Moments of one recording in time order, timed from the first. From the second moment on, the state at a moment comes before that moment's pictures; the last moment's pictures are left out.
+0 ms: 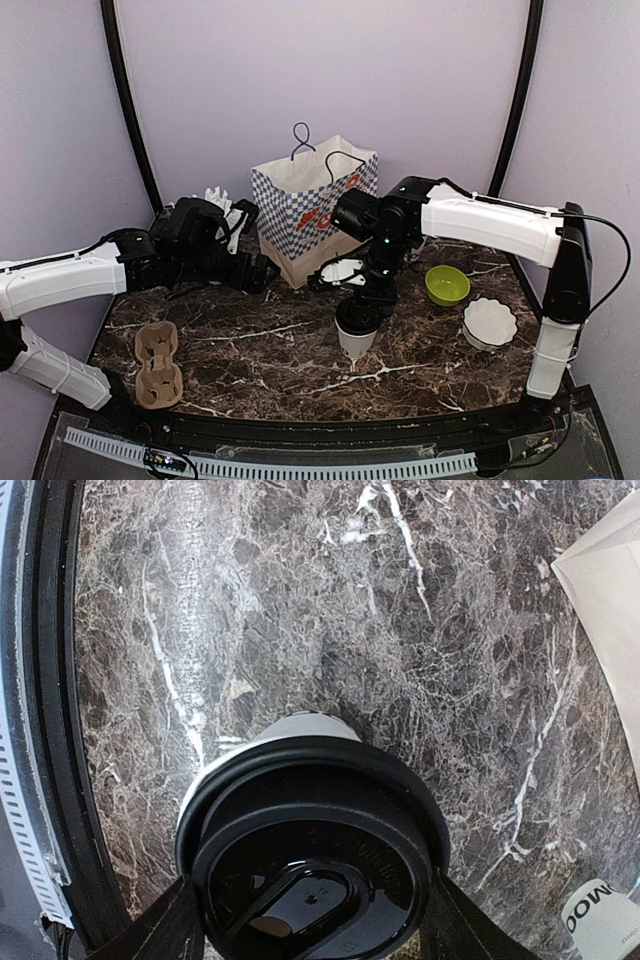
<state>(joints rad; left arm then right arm) -0.80 1.28 0.97 -0.33 -0.09 -0.27 0.95 1.88 1.72 -1.24 -0.14 -0.65</state>
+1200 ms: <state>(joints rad) -0.80 1.28 0.97 -0.33 -0.09 -0.27 0.97 1.89 1.71 -1.23 -0.14 -0.64</state>
